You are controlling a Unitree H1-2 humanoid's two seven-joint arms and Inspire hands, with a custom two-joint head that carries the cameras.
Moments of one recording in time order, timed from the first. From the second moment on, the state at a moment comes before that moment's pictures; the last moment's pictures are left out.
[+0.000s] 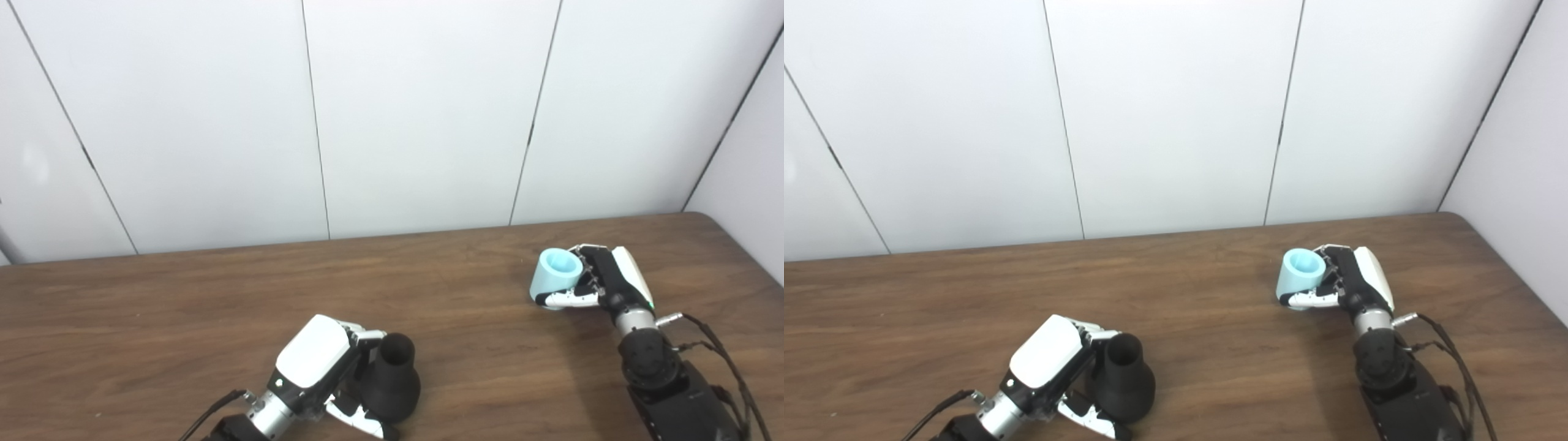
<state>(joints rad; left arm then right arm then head) -0.39 0.31 -0.59 0.32 0.85 -0.45 0.30 -0.38 -0.40 0.00 0.34 -0.33 0.15 -0.16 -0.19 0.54</state>
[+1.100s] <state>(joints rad) -0.39 0.30 -0.59 0.33 0.86 -0.45 0.29 -0.27 -0.36 0.00 -0.15 -0.32 0.16 -0.01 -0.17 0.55</state>
